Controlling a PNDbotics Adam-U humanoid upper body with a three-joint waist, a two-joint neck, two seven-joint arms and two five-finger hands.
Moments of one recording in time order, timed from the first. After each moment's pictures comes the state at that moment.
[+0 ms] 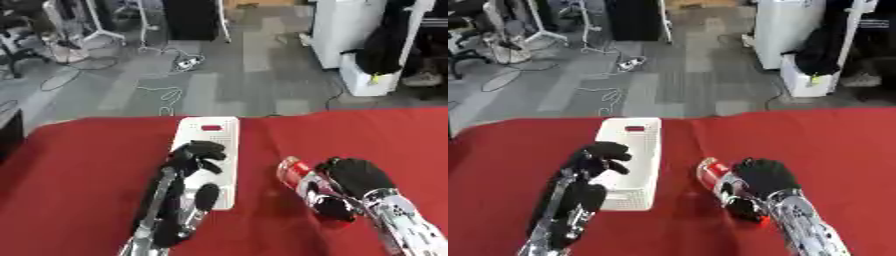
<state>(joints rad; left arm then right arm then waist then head) -0.26 0.18 -0.17 -1.82 -0.16 -0.34 0.16 -0.71 -0.12 0.24 -1.42 1.57 0.05 0.62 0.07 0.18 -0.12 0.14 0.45</state>
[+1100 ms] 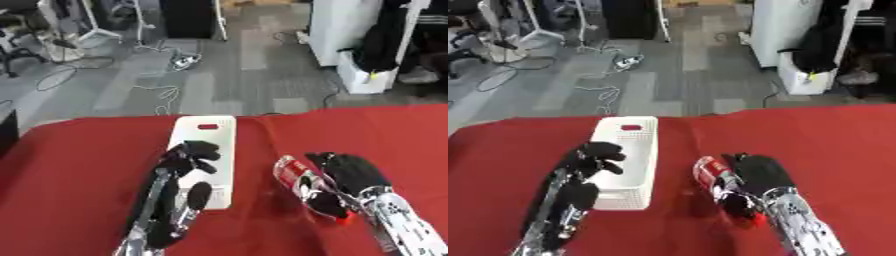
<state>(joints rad) -0.26 0.18 -0.17 -1.82 -0.16 -0.34 0.16 -0.71 -0.12 0.24 -1.41 1.52 0.07 0.60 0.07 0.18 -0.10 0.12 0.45</state>
